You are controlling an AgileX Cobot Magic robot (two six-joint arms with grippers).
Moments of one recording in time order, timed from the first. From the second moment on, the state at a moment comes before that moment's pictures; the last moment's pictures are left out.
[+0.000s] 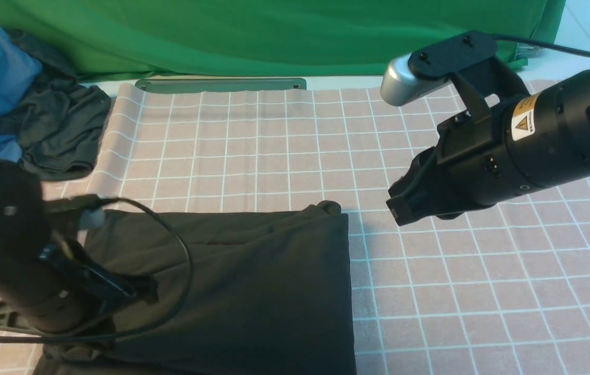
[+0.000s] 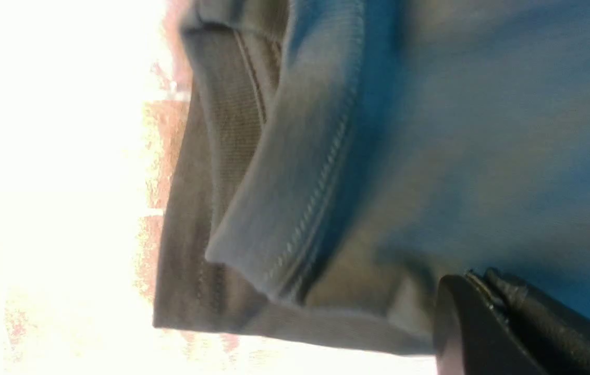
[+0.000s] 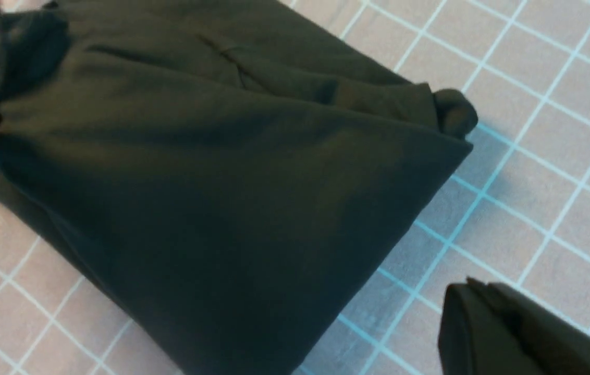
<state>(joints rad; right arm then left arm) 0.60 1.39 -1.14 0.18 0.71 -0.06 -0.24 1.27 -0.76 0.02 0.94 -0.46</state>
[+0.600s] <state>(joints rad) 0.60 1.39 -1.14 0.19 0.68 -0.05 -0.21 1.32 -0.78 -0.09 0.78 -0.40</state>
